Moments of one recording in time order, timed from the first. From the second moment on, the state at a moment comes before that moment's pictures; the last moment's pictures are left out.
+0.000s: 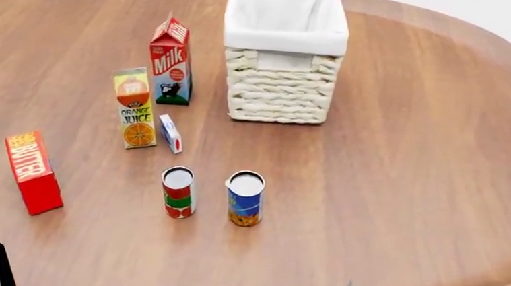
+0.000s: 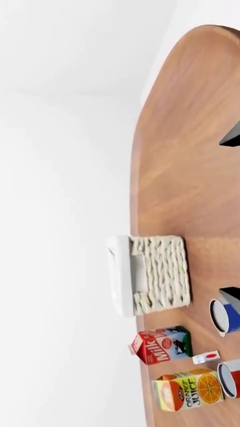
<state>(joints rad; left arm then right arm) 0.14 -0.20 0.08 0.20 -0.25 0.29 -0.27 -0.05 0.20 -0.10 -0.09 0.21 -0.18 0.22</state>
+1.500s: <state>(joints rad) 0.15 -0.23 0.10 0.21 -0.27 0.32 -0.30 -0.05 0.23 -0.15 -0.09 0.22 -0.19 0.25</state>
